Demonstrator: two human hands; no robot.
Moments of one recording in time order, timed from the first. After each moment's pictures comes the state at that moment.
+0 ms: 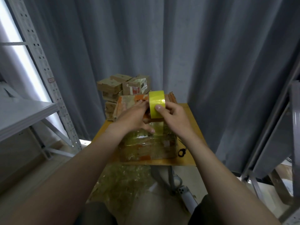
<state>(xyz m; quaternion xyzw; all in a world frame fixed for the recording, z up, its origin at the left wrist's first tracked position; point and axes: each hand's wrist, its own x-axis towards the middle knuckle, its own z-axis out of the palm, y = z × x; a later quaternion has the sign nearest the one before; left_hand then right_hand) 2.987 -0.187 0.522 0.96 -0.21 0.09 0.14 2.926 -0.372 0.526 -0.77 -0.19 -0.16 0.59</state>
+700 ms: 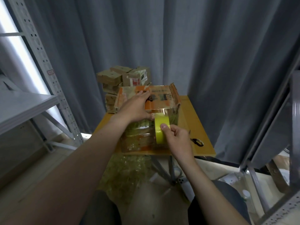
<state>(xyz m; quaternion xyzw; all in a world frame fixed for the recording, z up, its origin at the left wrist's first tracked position) 2.987 -0.189 0.517 0.97 -0.18 0.11 0.13 2.872 -0.365 0.444 -0.78 -0.04 -0.16 0.60</state>
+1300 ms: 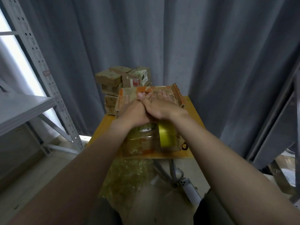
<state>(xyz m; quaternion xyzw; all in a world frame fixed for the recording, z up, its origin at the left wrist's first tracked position) 2.982 -0.189 0.515 0.98 -0.18 0.11 0.05 2.970 -0.320 0.545 -0.98 -0.10 0.04 0.18</state>
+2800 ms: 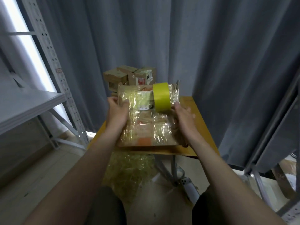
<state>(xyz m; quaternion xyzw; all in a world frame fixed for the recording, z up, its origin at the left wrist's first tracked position) 2.939 -0.150 0.499 0.80 0.16 0.19 0.54 2.911 -0.379 0.482 -0.81 -0.03 -0.07 0.59</state>
